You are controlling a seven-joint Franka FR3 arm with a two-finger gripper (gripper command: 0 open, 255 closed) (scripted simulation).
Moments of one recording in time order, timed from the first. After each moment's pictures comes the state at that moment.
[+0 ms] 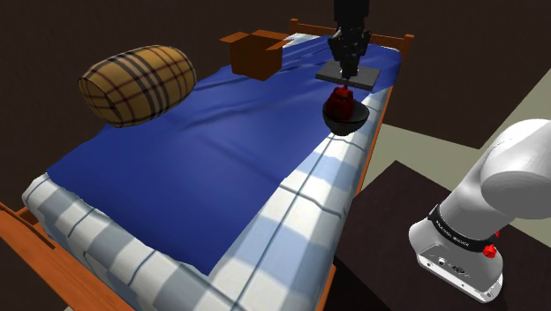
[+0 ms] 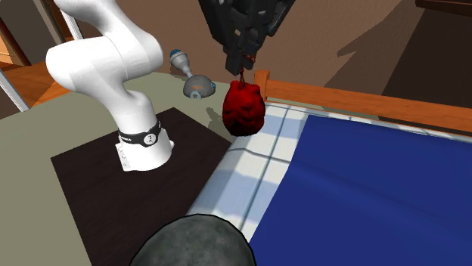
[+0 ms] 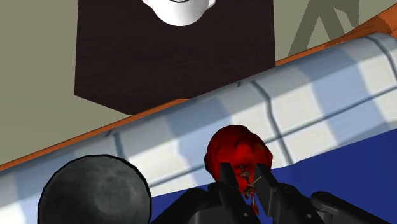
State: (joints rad) arm 0.06 -0.30 0.01 -2.03 0.08 1.44 0.10
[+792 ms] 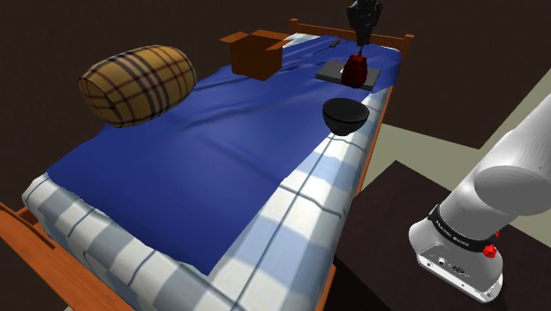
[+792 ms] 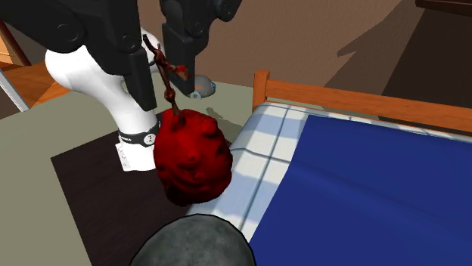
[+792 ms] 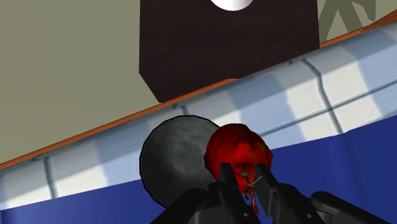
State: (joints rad) arm -0.05 -0.05 -0.15 -1.68 -0.01 1.32 -0.17
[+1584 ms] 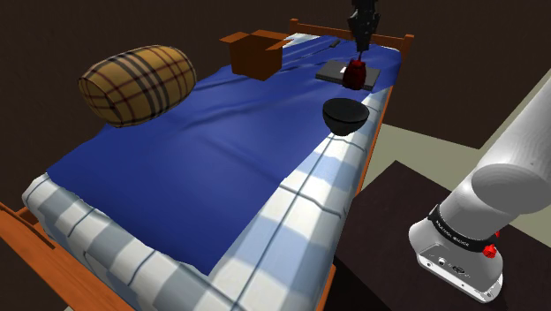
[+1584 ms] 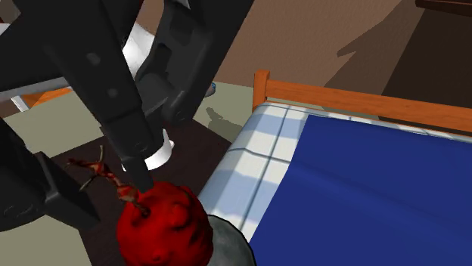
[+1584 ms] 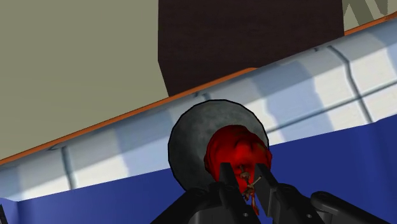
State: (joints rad) arm -0.10 0.05 -0.19 -1.64 -0.02 1.38 -0.26
